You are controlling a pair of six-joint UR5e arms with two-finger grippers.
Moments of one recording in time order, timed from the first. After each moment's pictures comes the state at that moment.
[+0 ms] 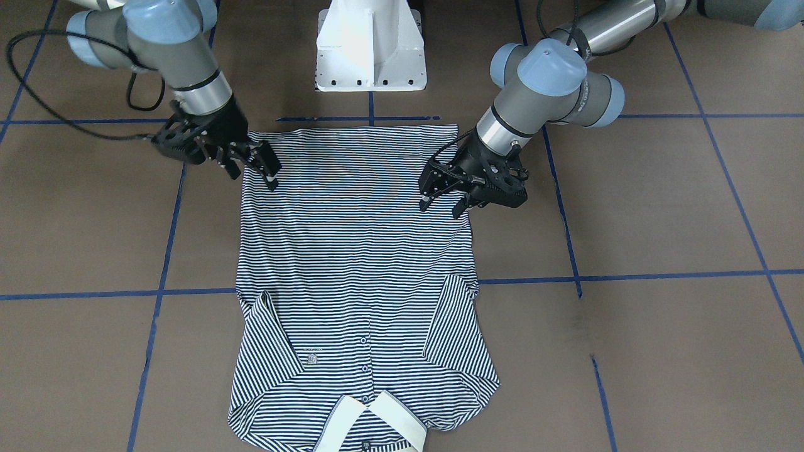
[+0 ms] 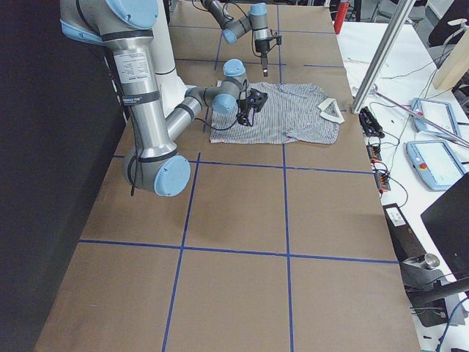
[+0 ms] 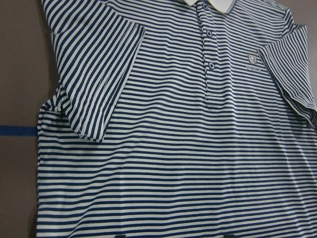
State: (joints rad) left arm -0.66 -2.09 -1.63 -2.19 -1.97 -1.30; right arm 0.47 -1.29 2.02 -1.39 1.68 1.81
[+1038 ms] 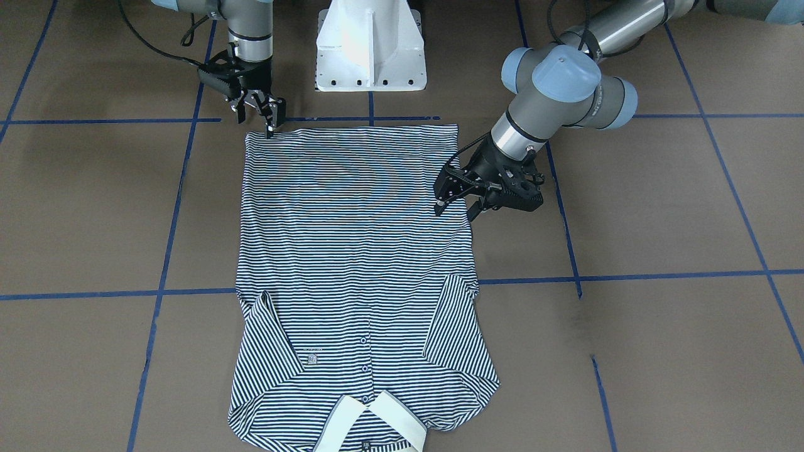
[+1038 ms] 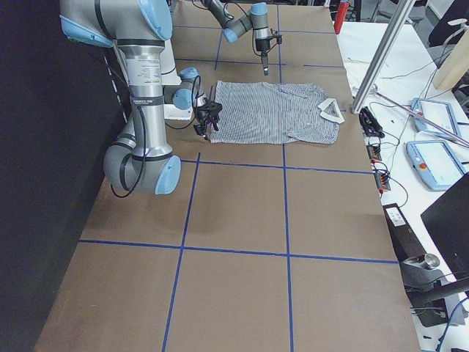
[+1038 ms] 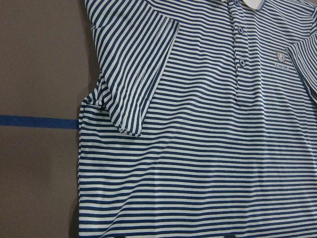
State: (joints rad) left arm -0.67 -2.06 -1.63 -2.20 -1.97 -1.31; right arm 0.11 -1.38 2.08 -1.69 1.37 2.09
